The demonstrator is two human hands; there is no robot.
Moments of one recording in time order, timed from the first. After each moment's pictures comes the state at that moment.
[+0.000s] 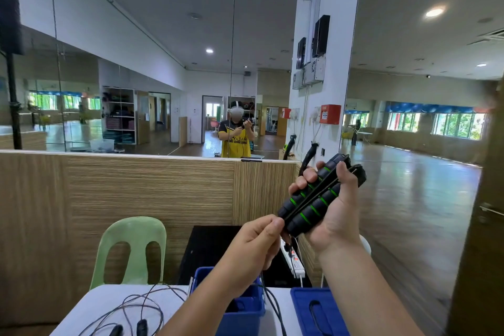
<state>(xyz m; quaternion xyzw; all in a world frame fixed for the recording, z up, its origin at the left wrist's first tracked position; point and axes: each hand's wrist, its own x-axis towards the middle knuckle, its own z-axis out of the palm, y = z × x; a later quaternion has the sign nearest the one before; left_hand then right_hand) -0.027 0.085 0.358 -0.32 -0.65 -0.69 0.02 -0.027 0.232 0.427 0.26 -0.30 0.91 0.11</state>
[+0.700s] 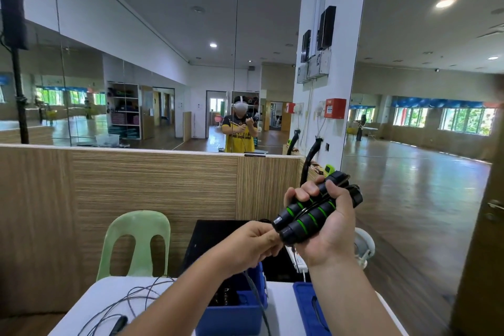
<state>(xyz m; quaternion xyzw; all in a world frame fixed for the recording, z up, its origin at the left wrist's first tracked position) -0.057 0.068 0.352 -0.30 -0.77 -0.55 -0.09 -0.018 0.217 0.404 0.19 -0.18 0.96 0.06</state>
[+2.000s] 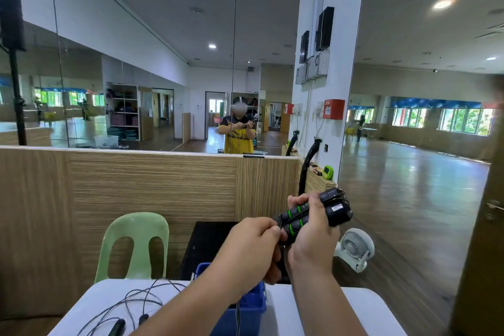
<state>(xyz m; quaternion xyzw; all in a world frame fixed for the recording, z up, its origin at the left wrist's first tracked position) 0.010 0.089 0.392 -0.14 -0.80 -0.59 0.03 -0.047 0.197 0.372 0.01 -0.35 0.87 0.34</state>
